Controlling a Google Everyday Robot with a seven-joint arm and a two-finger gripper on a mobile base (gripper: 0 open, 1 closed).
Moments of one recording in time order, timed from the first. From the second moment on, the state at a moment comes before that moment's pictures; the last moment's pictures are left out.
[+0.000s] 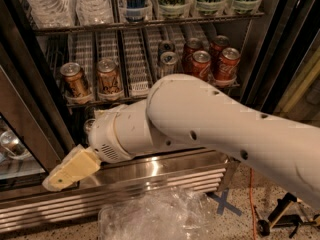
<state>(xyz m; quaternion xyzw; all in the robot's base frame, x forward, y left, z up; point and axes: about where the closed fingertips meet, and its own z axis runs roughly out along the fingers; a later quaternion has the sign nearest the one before) 0.404 0.166 0.866 -0.52 0.70 0.31 0.37</state>
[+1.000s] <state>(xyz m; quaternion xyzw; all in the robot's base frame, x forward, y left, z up) 0.394 0.206 0.851 -0.51 0.69 0.35 0.38</state>
